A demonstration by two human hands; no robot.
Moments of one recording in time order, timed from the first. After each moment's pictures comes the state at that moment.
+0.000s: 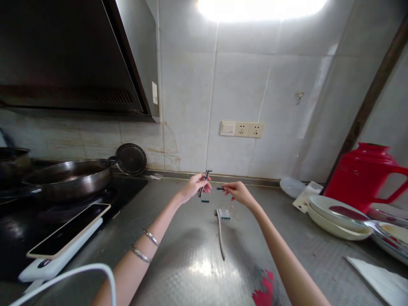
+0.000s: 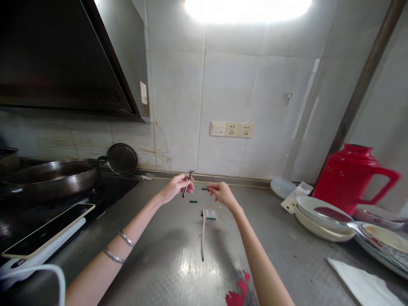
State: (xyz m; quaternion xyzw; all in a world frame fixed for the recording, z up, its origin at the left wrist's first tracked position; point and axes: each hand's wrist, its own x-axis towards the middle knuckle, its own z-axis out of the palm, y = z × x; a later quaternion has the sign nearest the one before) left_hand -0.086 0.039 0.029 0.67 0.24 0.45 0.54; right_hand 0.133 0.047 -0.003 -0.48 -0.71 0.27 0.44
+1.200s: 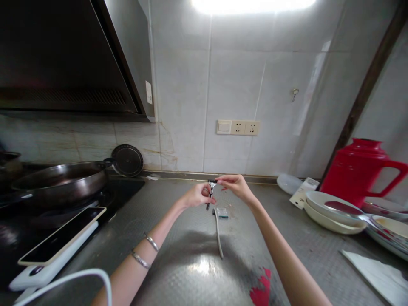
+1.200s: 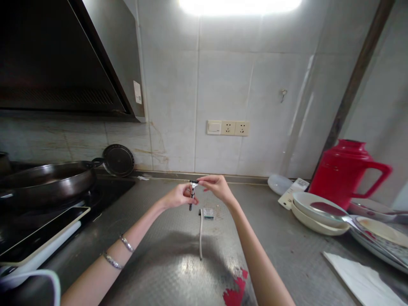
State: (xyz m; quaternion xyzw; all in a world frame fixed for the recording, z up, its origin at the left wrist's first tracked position) left_hand -0.068 0.033 0.009 0.75 0.25 0.34 0.50; right_hand 0.120 0.022 0.032 -0.35 -0.70 0.34 0.53
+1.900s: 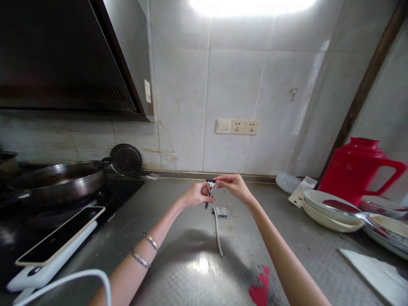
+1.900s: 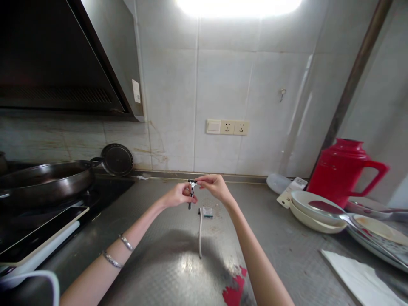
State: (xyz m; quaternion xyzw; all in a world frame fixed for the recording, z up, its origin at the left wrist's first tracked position) left_hand -0.068 0.037 0.004 0.75 0.26 0.35 0.49; right_hand 0.115 0.020 0.032 -0.33 -0.71 0.32 0.53
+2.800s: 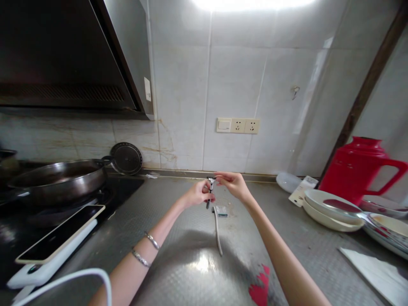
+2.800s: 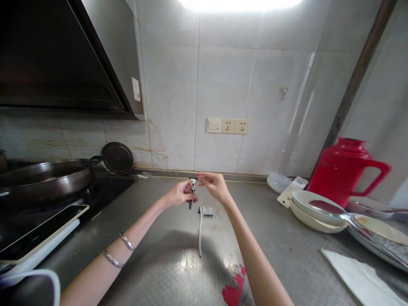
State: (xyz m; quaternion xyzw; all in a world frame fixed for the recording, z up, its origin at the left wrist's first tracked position) left_hand -0.064 0.030 0.007 0.73 0.29 0.35 0.50; right_hand 0.111 0.021 0.030 -0.34 -0.70 0.28 0.56
